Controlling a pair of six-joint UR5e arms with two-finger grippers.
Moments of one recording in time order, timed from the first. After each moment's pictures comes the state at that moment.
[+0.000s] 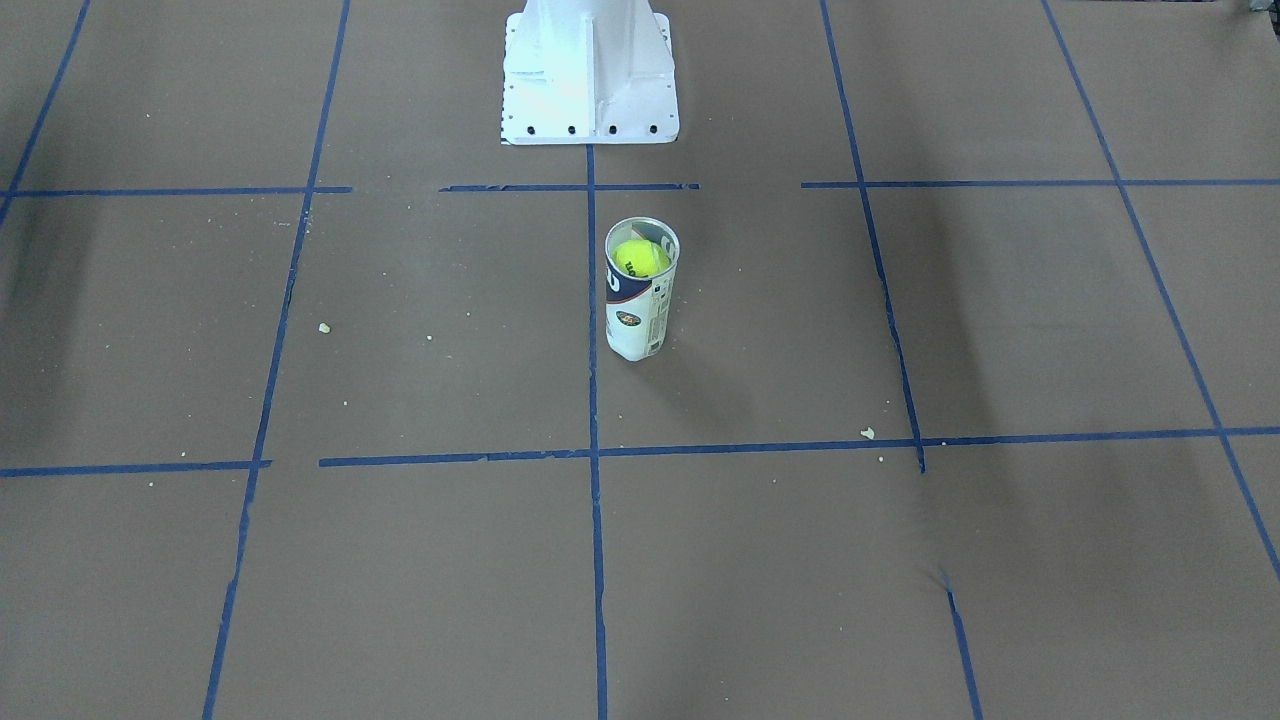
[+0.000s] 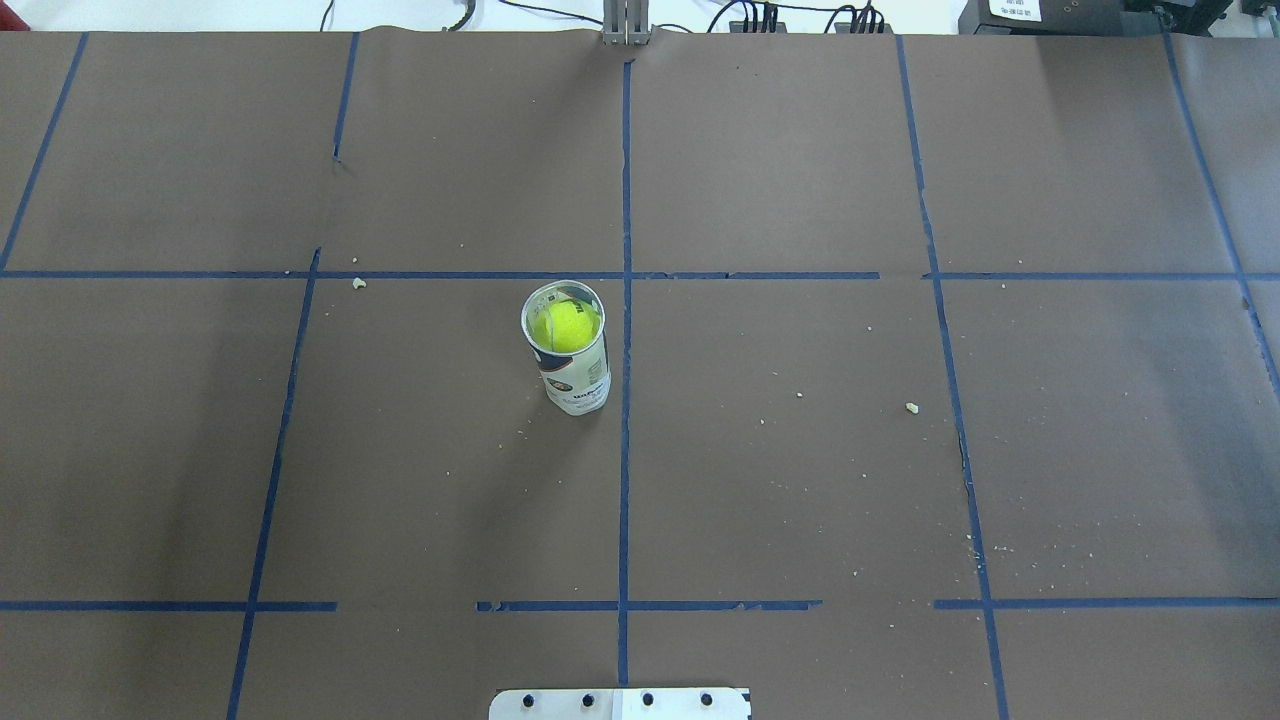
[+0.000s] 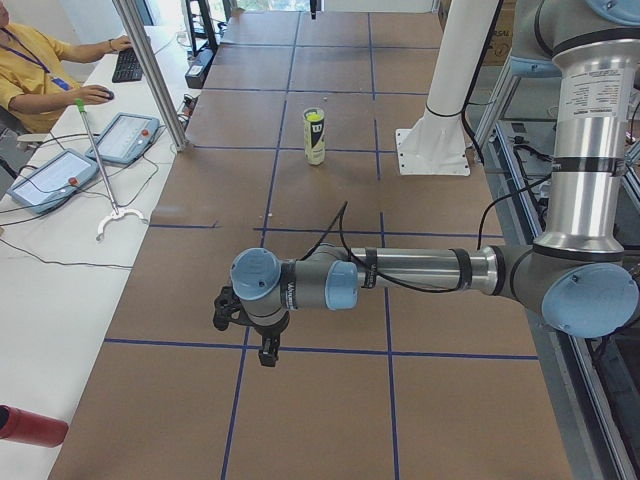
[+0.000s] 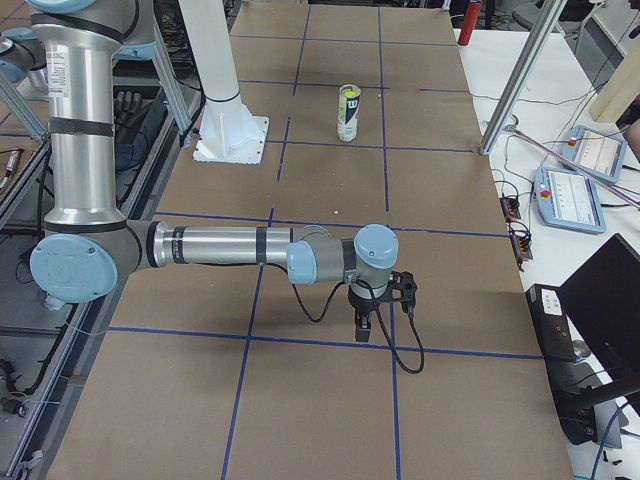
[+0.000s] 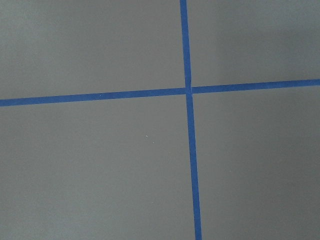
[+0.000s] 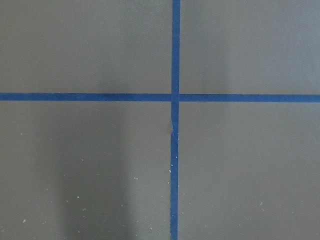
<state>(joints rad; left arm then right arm) -1.59 -1.57 -1.57 -1.57 -2.39 0.10 1.46 -1.60 1.62 -1.49 2.30 0.16</state>
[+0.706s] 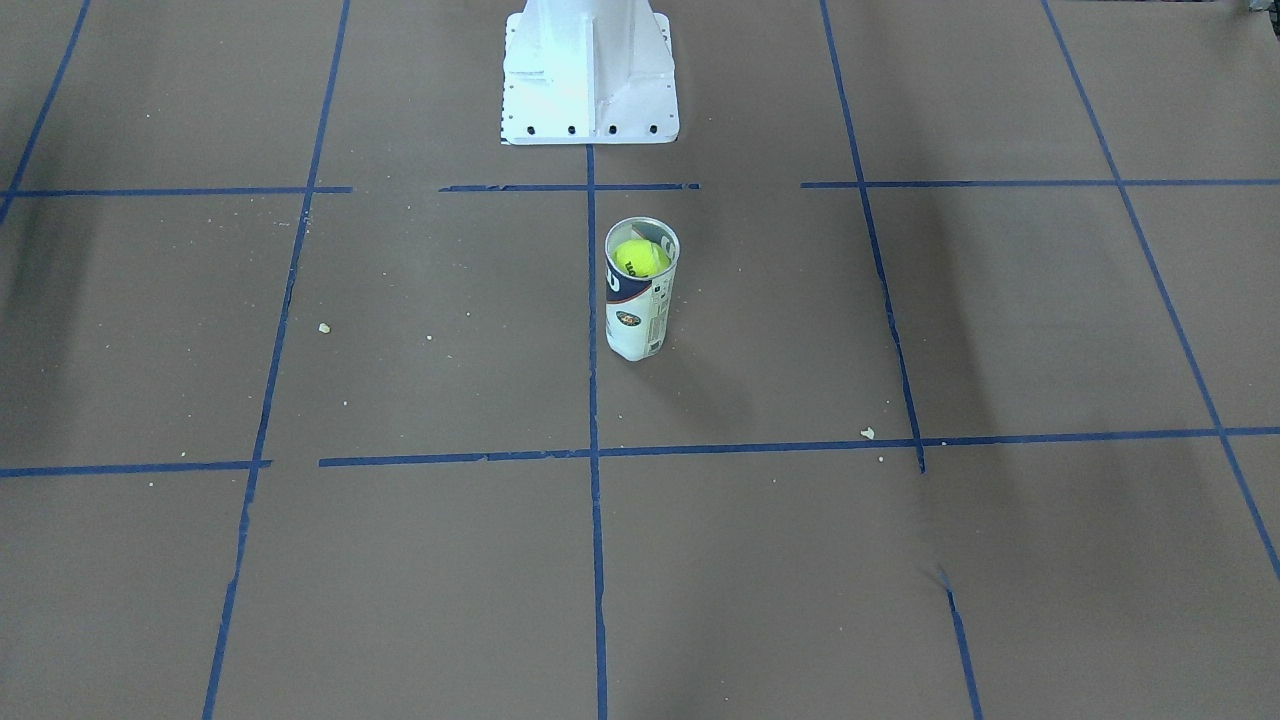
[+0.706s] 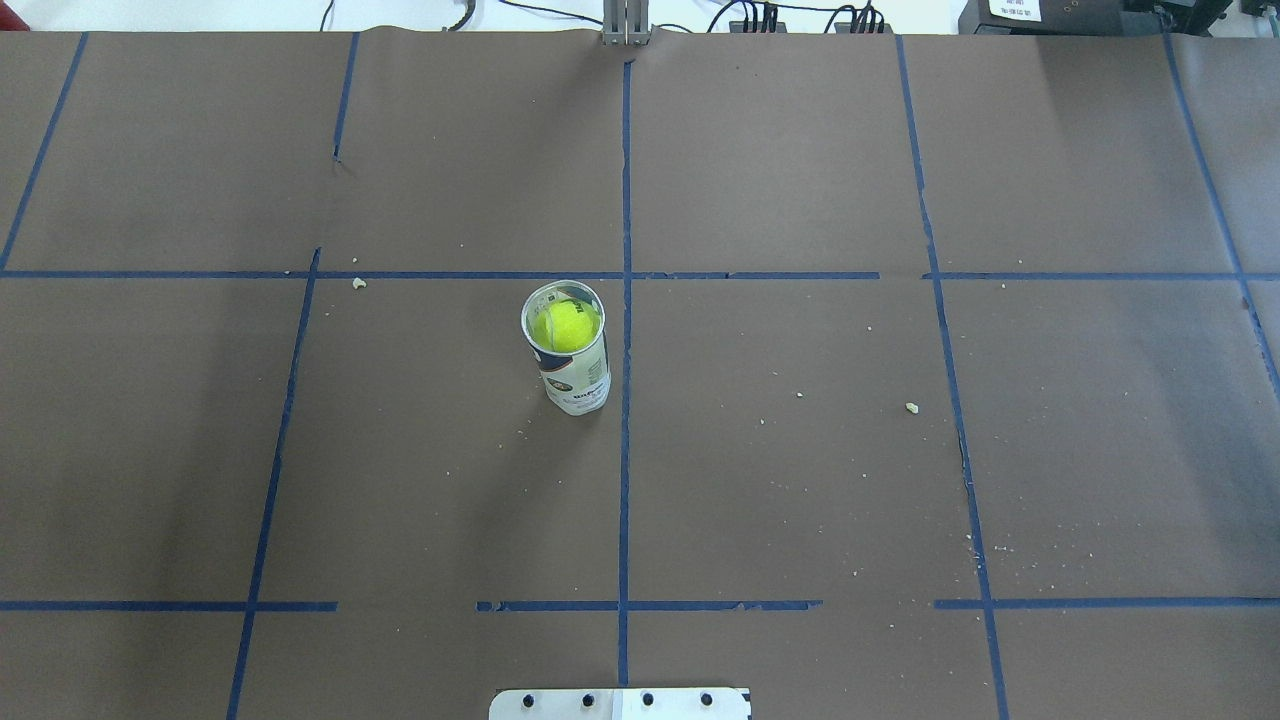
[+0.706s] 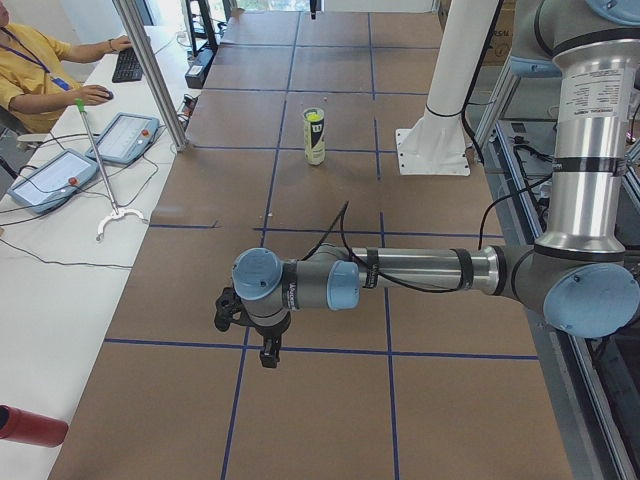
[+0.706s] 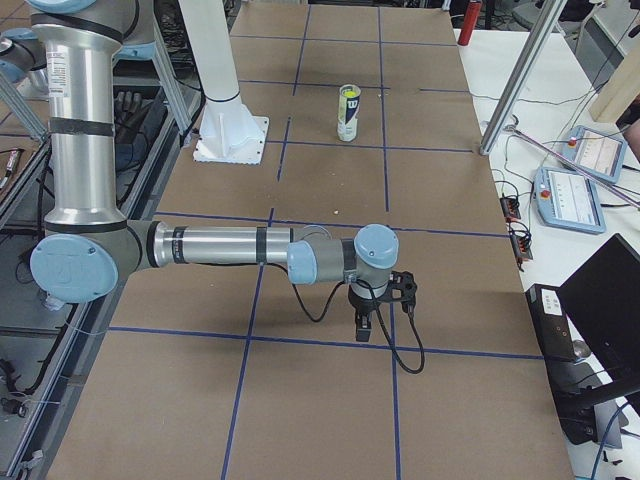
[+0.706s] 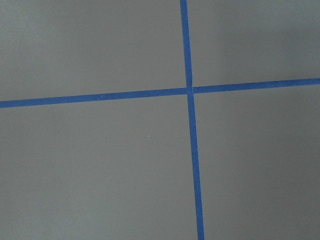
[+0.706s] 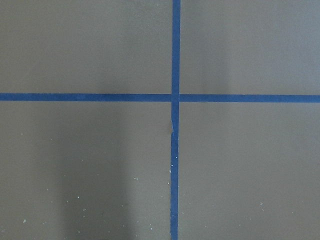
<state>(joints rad) -1.59 -1.56 -1.58 -1.56 -2.38 0.10 1.46 -1.60 1.62 -1.49 2.30 0.16</state>
